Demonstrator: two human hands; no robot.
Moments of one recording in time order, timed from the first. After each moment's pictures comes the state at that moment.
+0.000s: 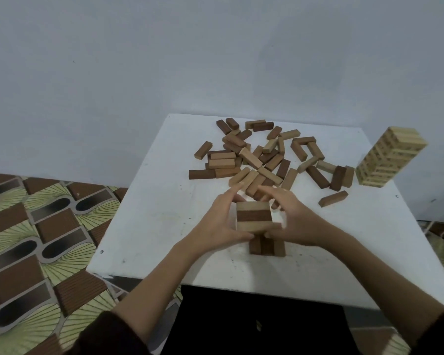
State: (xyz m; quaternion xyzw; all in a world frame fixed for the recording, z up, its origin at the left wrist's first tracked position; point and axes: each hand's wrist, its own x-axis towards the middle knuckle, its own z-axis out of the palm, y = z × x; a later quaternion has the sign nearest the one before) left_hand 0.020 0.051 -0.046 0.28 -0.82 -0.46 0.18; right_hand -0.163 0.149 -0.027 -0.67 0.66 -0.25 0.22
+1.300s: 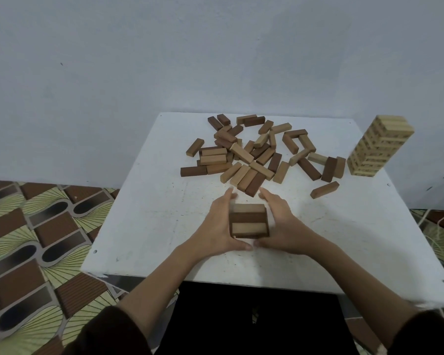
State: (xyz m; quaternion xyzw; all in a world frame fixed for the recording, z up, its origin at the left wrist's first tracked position) left_hand 0.013 0.065 -0.069 0.29 -0.86 -0.41 0.11; right_hand -0.154 0.164 -0.060 -0.58 0.72 -0.25 0.27
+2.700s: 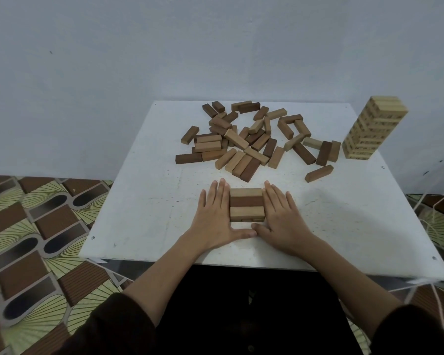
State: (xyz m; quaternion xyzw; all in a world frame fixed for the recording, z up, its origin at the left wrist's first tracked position) left_hand 0.008 0.079 -0.090 0.33 -0.94 -0.09 -0.01; right_hand -0.144 0.185 -0.085 -0.62 0.78 0.00 0.05
